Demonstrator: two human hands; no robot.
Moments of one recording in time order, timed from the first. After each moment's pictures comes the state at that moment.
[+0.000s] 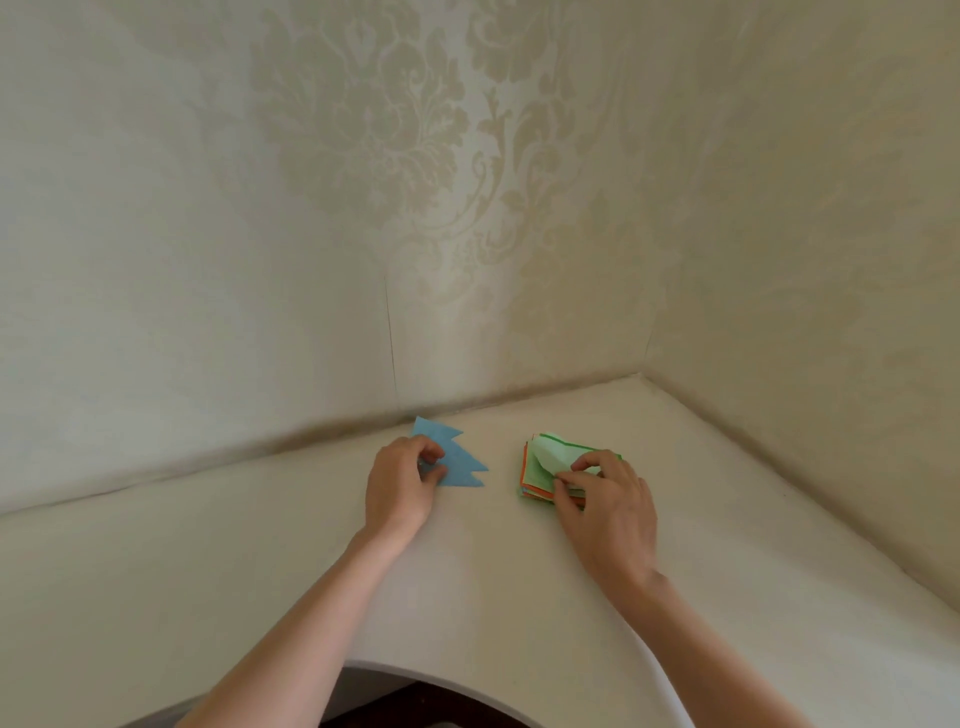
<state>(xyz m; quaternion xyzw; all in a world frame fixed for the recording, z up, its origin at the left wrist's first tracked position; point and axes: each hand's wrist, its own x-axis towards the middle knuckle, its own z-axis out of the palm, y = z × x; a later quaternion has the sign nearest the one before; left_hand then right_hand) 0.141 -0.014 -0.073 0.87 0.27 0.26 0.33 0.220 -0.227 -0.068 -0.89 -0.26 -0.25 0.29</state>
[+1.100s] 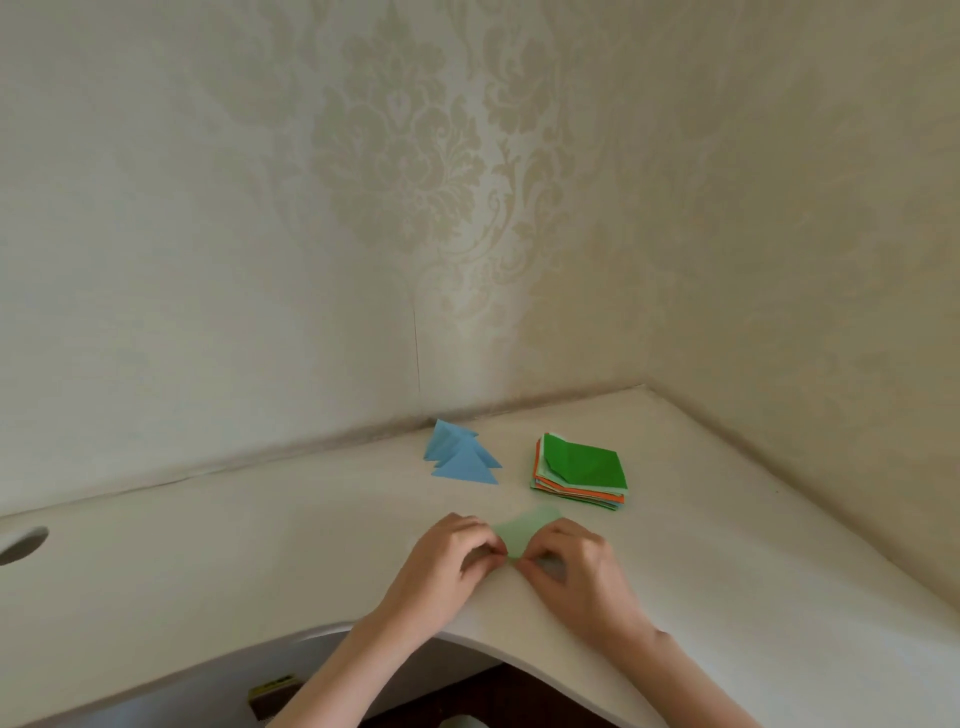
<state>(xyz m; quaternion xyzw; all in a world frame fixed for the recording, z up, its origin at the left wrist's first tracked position) 0.055 -0.077 -0.077 0.93 0.00 0.23 0.29 0.153 -0.244 -0.085 -0.82 -0.43 -0.06 0.38</state>
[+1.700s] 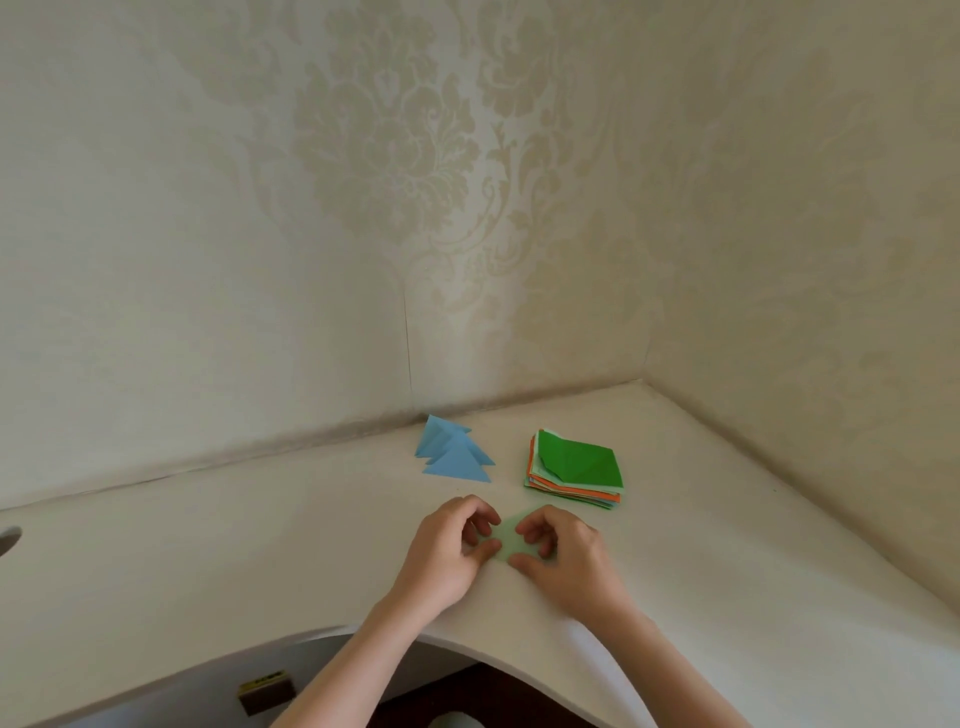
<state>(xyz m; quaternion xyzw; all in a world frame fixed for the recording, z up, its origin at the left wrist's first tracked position) 0.077 -0.082 -0.078 0.89 0.13 0.19 0.39 0.162 -0.231 -0.078 -0.85 -0.32 0.05 0.41</state>
